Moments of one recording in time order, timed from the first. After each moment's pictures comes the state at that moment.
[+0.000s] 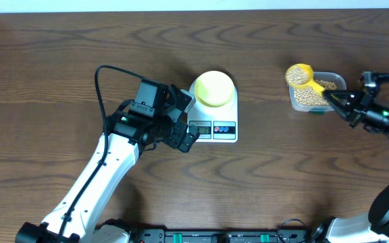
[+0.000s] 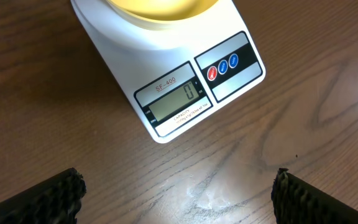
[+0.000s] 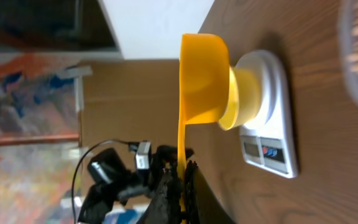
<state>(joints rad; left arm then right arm) -0.36 1.36 1.00 -0.75 0.31 0.14 -0.51 1.68 1.10 -0.87 -1.44 0.06</state>
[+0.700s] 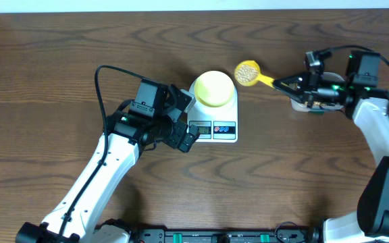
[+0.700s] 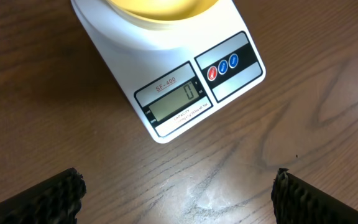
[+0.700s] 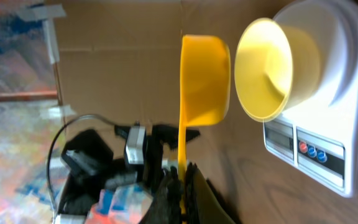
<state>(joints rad) -0.36 1.36 1.00 -0.75 0.31 0.14 -0.14 1.68 1.10 -0.35 -1.35 0.59</state>
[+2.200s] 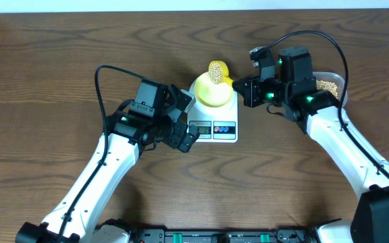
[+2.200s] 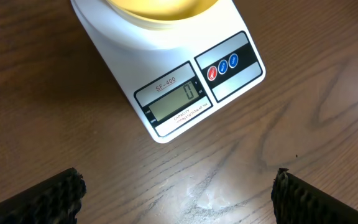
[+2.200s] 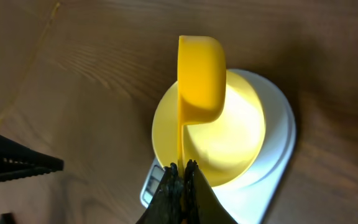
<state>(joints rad) -0.36 1.36 1.00 -0.75 0.31 0.14 0.30 1.58 1.09 -0.25 -0.53 0.22</state>
